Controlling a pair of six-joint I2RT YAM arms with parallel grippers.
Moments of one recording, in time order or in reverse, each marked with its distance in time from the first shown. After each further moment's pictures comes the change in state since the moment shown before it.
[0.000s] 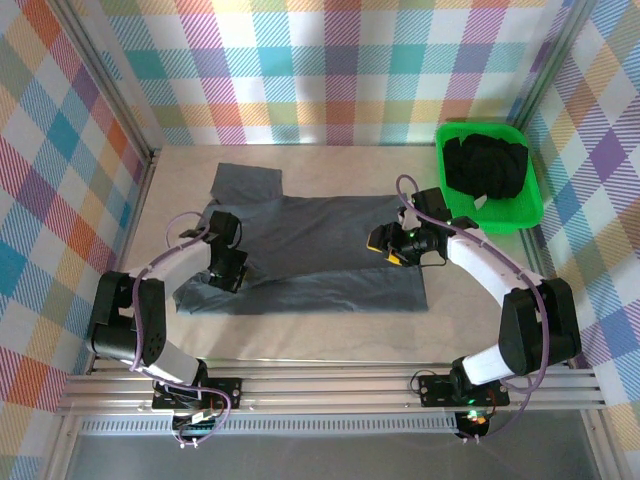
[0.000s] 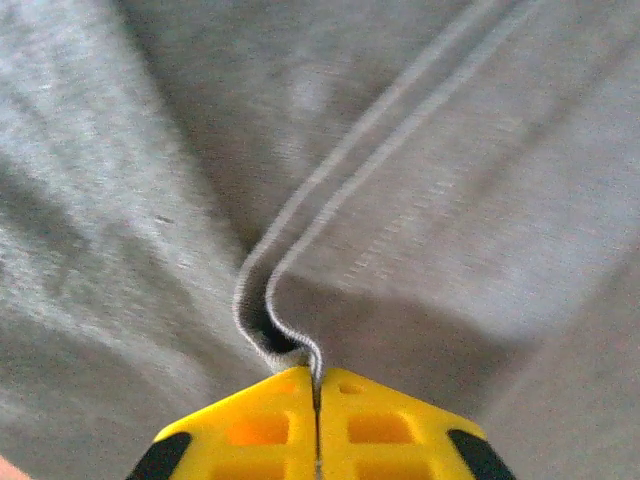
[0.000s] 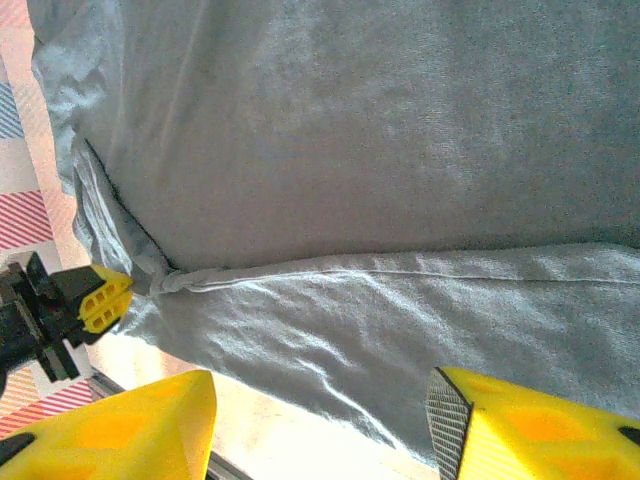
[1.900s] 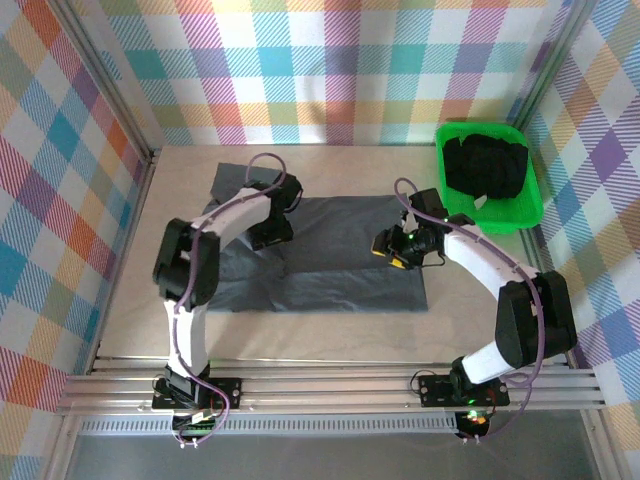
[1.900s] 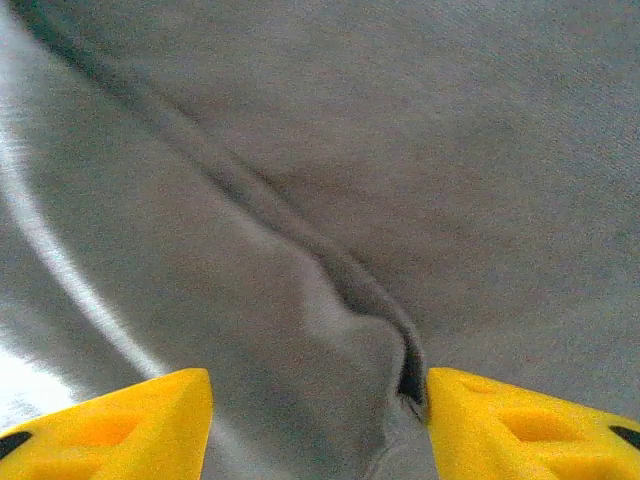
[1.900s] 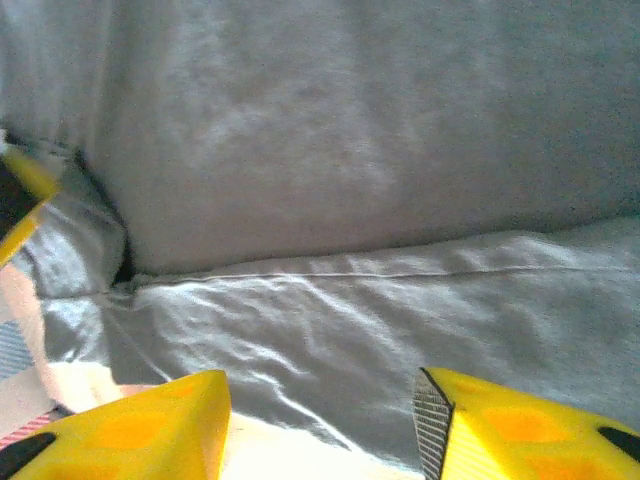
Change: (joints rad) left arm -0.230 0.422 0.631 -0.314 -0.293 0.618; right arm 0.000 0.041 0.009 -0.075 0.109 0.014
